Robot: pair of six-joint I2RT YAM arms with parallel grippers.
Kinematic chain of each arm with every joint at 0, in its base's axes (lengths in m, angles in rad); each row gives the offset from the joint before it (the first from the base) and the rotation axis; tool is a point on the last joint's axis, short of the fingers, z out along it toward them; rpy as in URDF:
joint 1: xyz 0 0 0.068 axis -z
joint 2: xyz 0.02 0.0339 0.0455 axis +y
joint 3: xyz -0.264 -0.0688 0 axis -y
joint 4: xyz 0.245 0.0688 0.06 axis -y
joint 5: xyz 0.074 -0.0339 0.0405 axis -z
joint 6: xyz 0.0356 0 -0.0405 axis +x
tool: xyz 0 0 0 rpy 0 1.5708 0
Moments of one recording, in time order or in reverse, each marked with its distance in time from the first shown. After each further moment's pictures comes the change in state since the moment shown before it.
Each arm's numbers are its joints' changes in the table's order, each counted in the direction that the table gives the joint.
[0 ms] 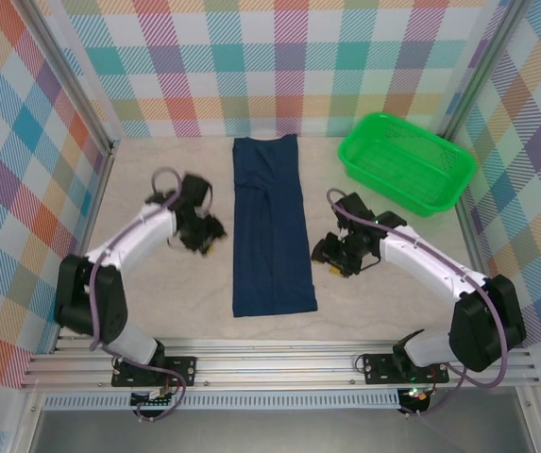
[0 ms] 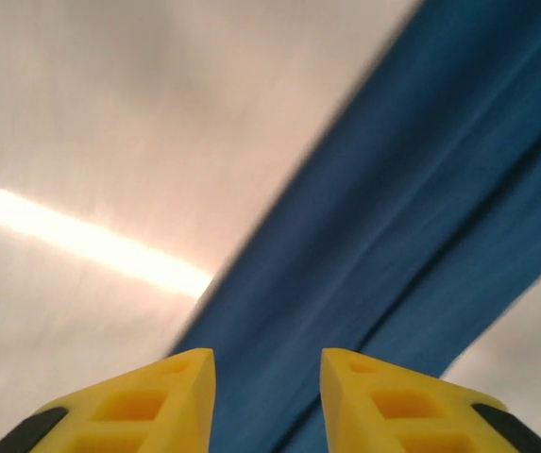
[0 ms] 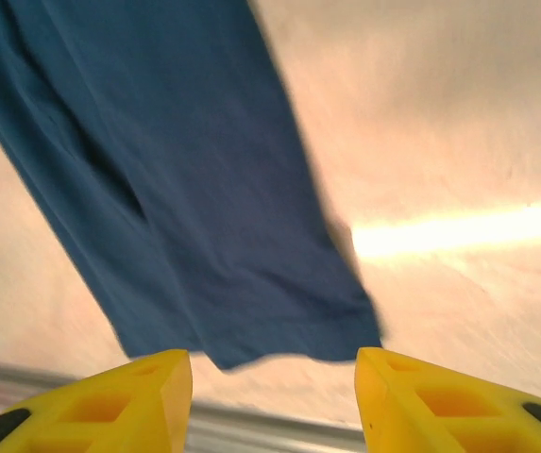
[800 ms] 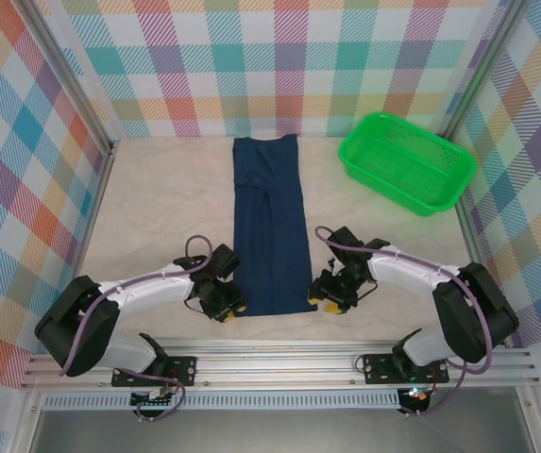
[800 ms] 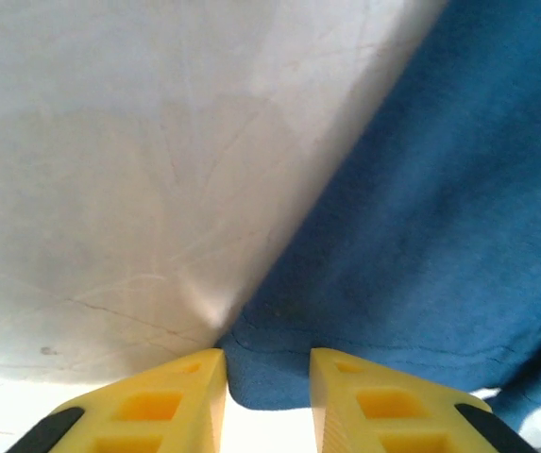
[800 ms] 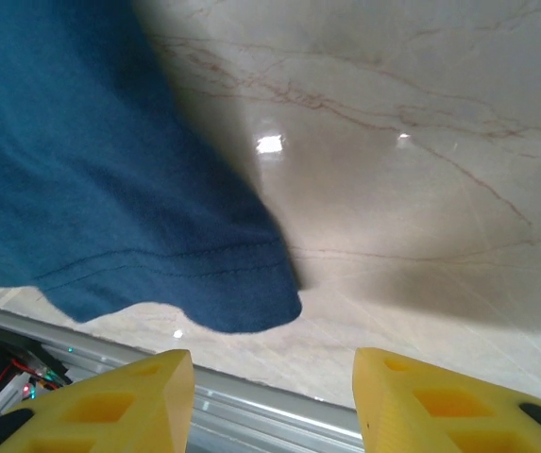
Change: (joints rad) left arm 0.332 -0.119 -0.398 0.266 0.012 -0.208; right arm -0.062 0.080 -0.237 0.155 -0.163 -0.009
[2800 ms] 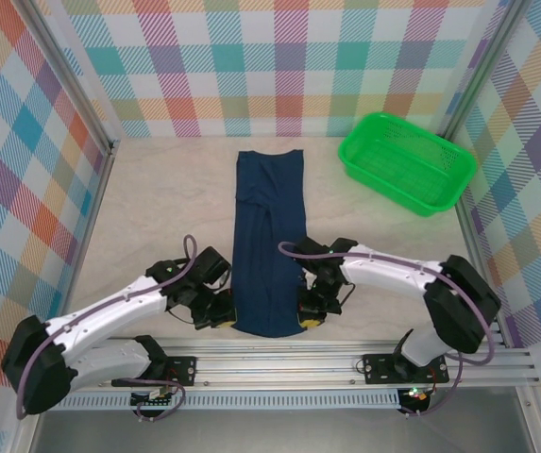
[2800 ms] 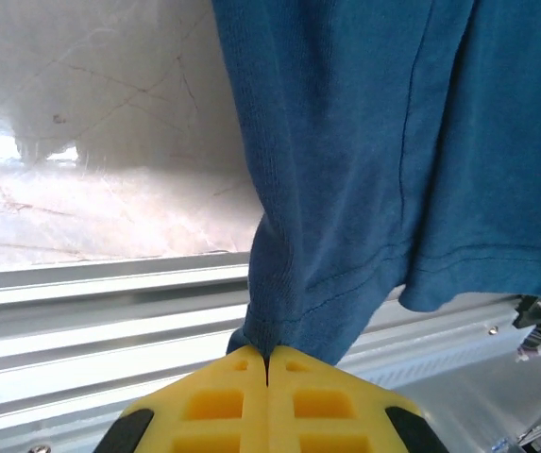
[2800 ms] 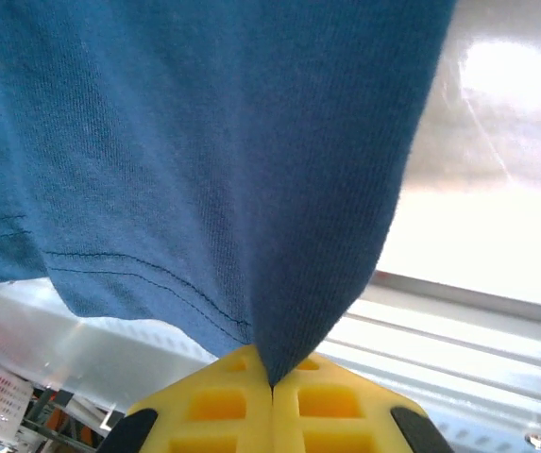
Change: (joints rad) left arm 0.069 -0.311 0.067 -0.316 0.088 0.231; right arm -0.274 0.055 0.209 -0.250 -0.006 -0.023
